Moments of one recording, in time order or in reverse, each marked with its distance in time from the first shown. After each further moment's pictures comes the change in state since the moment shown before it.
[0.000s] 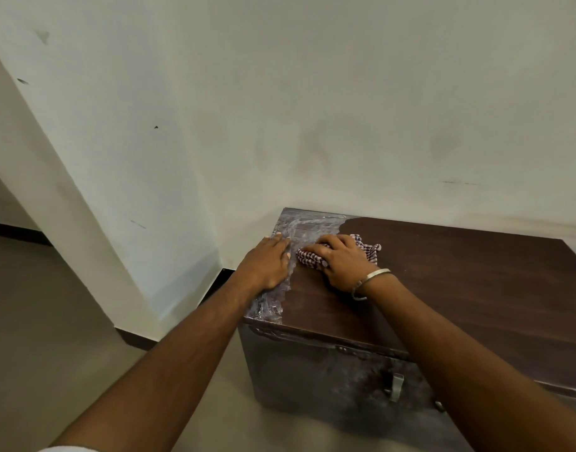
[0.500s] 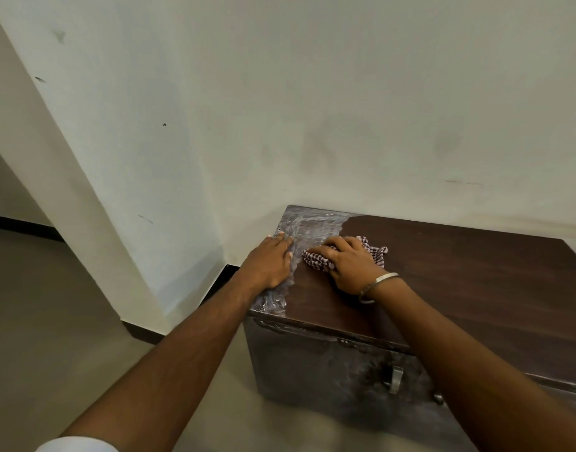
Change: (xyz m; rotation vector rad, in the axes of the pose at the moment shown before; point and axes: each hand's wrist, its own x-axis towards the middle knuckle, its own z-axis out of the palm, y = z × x) left_hand -0.010 -0.001 0.001 0.004 -0.009 -0.004; right_hand -0.014 -0.001 0.002 -0.023 0.009 0.004
